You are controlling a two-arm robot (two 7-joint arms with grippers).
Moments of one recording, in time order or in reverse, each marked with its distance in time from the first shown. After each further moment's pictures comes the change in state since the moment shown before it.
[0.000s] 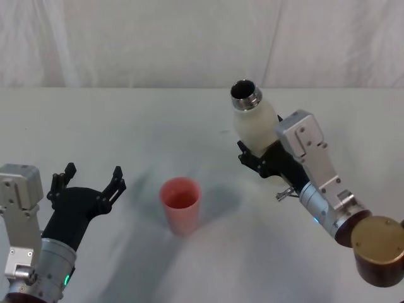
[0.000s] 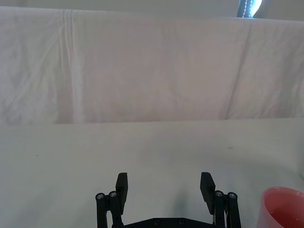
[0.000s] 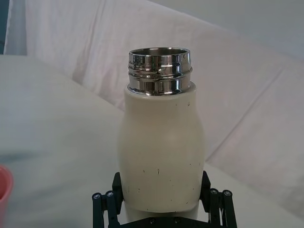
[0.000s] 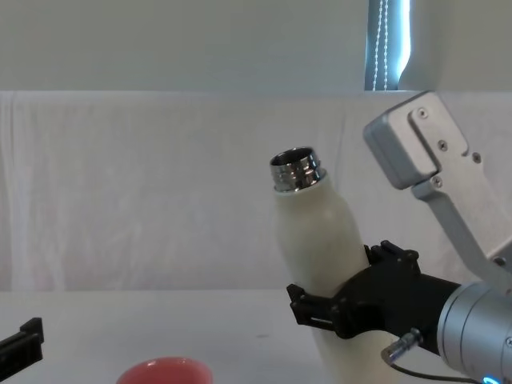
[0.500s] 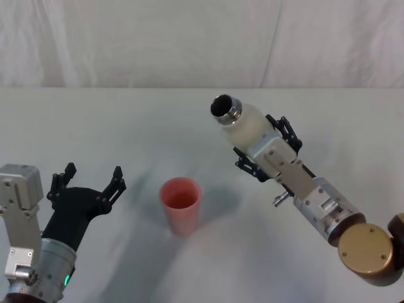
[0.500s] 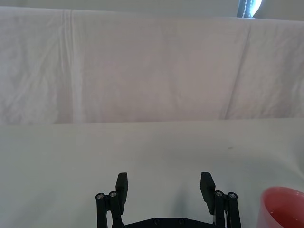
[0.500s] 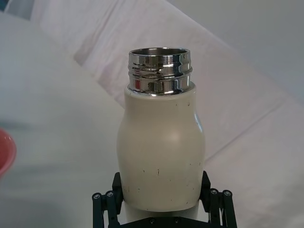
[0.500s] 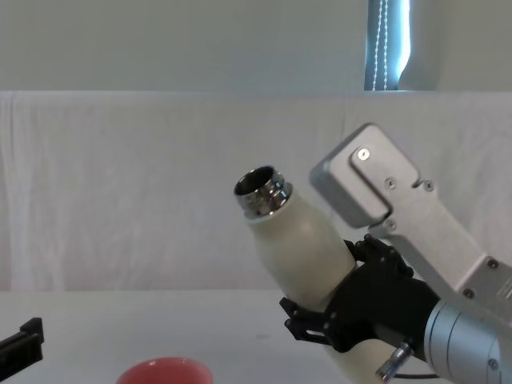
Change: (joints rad) left arm 0.000 0.000 0.000 0.000 0.000 0.000 0.000; right arm 0.021 0.041 -0.068 0.018 -0.198 -0.045 -0.053
